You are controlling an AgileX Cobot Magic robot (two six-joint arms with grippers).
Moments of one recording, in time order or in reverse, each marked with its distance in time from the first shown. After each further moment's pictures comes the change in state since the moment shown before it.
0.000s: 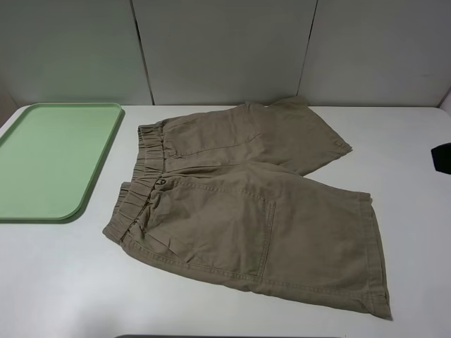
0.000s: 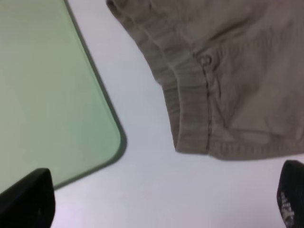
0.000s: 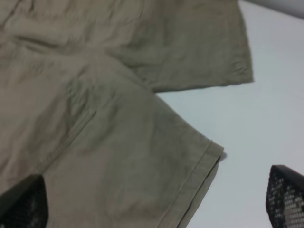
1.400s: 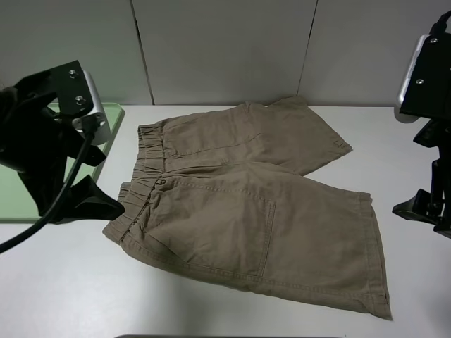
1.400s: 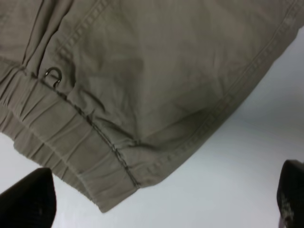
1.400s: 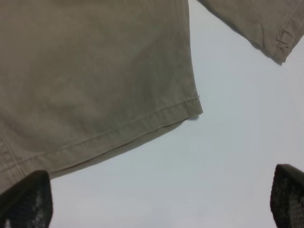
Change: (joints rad) left arm -0.121 0.590 -0.026 -0.373 -0.210 0.744; right arm 0.475 0.348 0.000 -0.571 -0.012 0.029
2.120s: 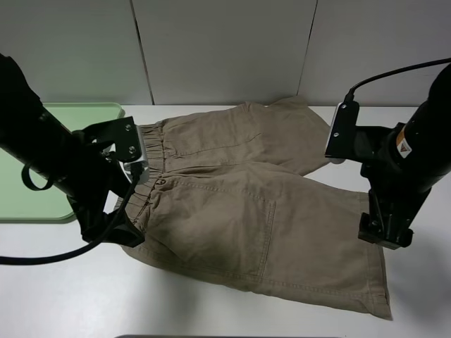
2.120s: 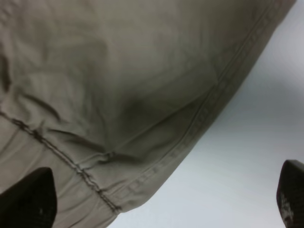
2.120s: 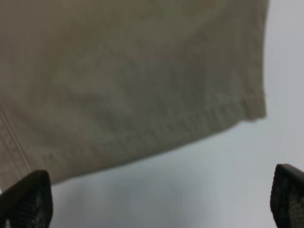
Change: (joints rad) left arm 0.000 0.300 -0.001 -0.099 -0.055 0.229; right arm 0.000 0.375 -0.001 0.012 -0.111 0.005
